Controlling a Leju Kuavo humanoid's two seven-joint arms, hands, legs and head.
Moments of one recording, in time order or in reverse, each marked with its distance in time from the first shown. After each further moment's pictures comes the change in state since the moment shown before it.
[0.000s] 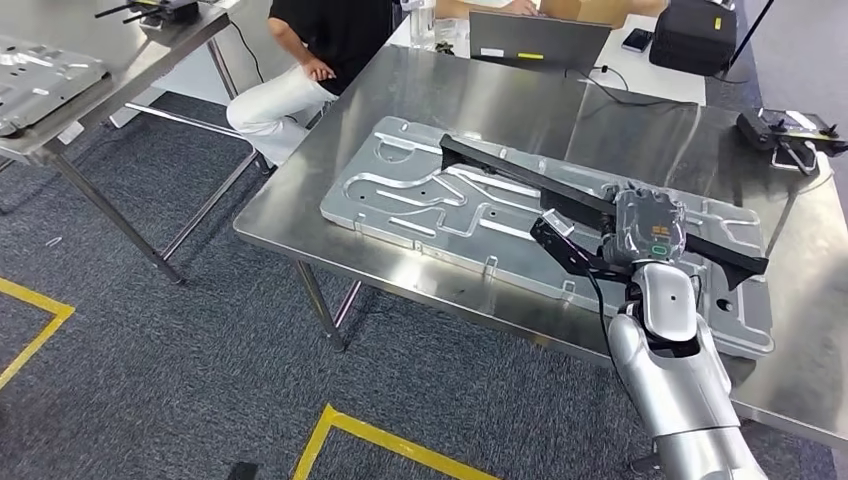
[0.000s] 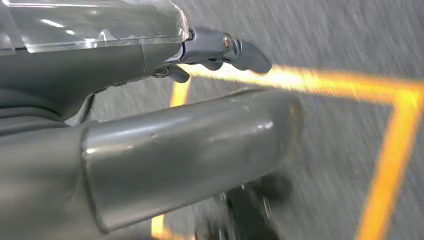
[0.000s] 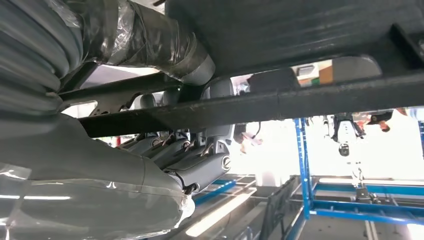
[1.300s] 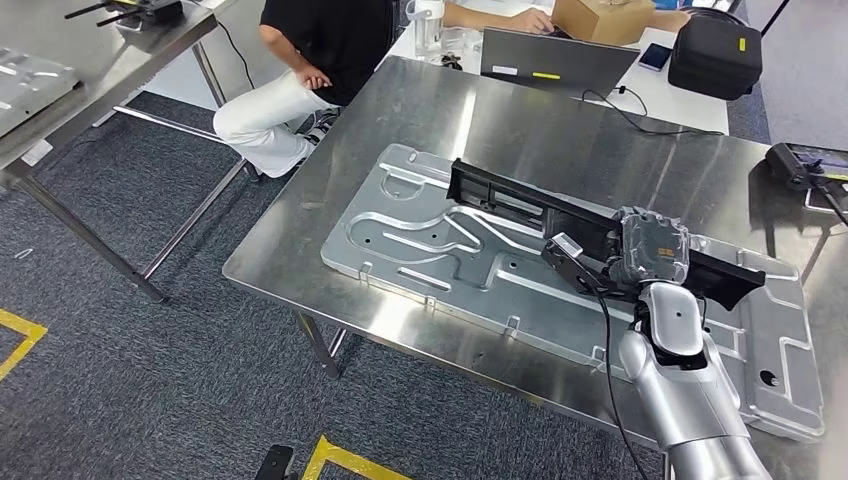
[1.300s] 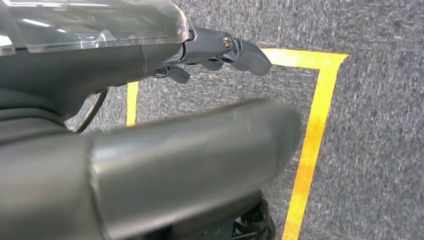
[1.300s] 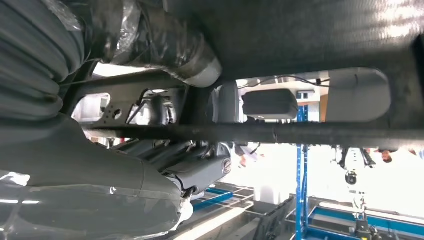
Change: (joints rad) left arm -0.034 -0.082 -0.031 0.011 0.014 0.010 -0.005; right arm 0.043 -0.070 -0.002 0.078 -0.032 -0.025 -0.009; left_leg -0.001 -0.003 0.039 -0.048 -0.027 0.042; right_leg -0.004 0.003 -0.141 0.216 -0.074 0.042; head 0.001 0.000
